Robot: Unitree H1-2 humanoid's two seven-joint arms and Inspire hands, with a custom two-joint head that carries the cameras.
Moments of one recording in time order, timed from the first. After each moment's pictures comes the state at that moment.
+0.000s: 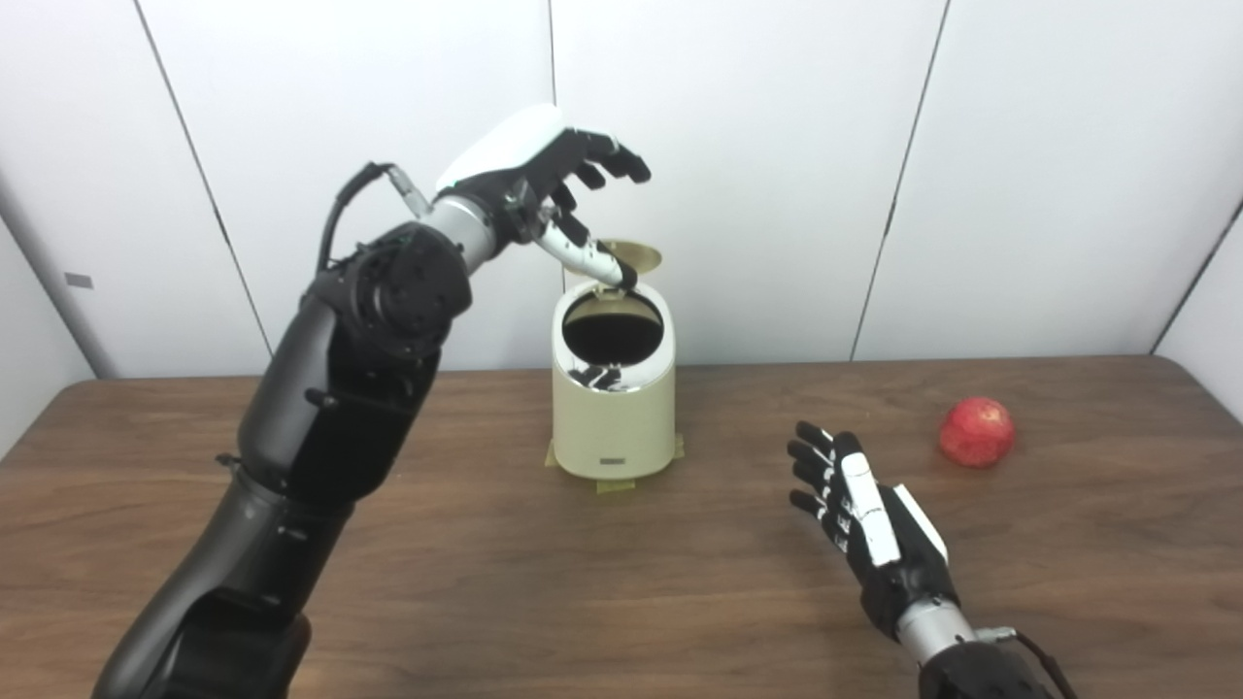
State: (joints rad) left arm -0.94 0.26 -0.20 -0.07 0.59 0.46 -0.56; right arm -0.10 -0.06 -0.03 -0.24 0.06 0.42 0.05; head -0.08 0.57
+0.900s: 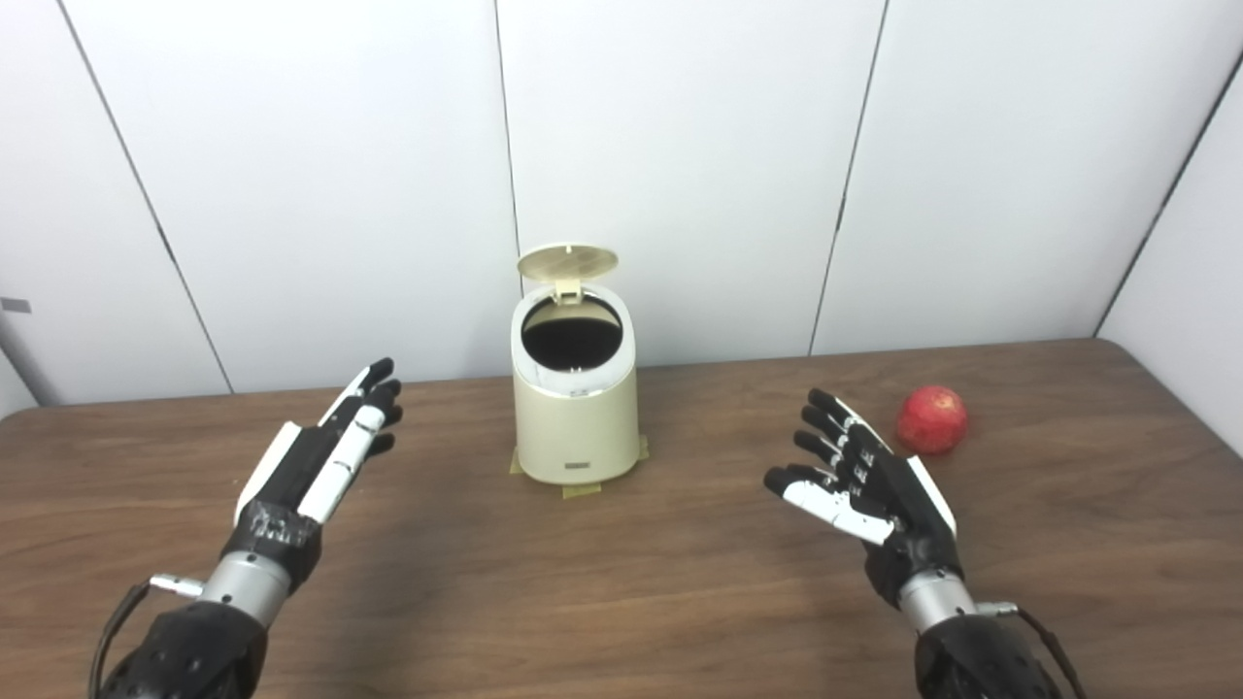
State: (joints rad) left arm -0.24 0.14 0.17 -0.30 0.13 0.45 -0.39; right arm -0.10 -0.08 -0.11 -0.25 0.05 0.34 -0.01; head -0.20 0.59
